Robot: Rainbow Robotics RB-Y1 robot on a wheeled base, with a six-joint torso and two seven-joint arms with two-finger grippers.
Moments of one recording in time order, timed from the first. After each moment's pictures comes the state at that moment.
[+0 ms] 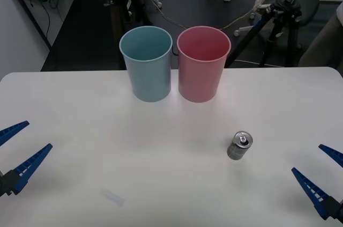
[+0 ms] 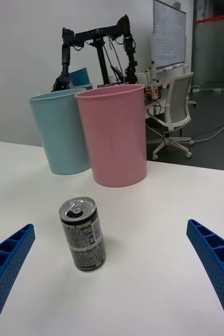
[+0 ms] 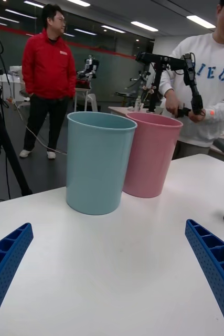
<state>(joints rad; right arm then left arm) 0.46 -0.36 -0.42 -1.58 0.90 -1.18 0.27 0.35 0.40 0.52 -1.66 -0.96 -1.22 0.00</state>
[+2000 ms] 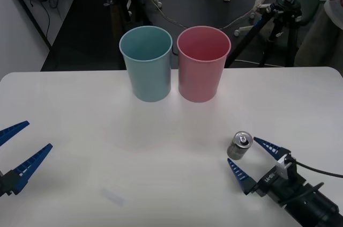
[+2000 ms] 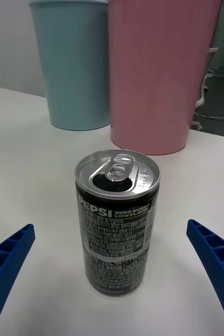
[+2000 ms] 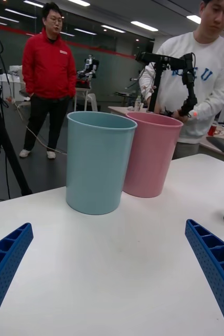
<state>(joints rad) 0.23 -0.35 0.02 -1.38 0.87 -0.79 0.63 0.35 0.40 0.52 -1.66 -0.96 -1.22 0.00</state>
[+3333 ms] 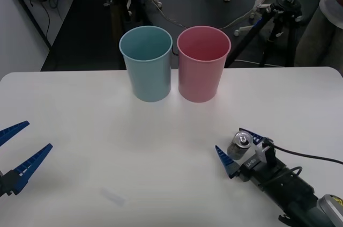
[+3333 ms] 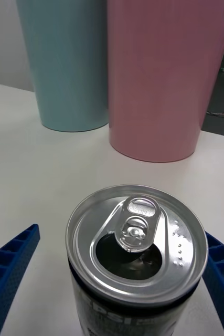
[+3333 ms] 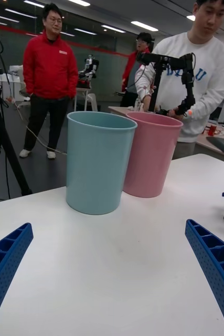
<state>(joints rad) 0.14 -0.34 0.13 -1.38 0.87 -0.61 0.61 0.35 0.40 0.52 -1.66 -0.96 -1.22 0.00</state>
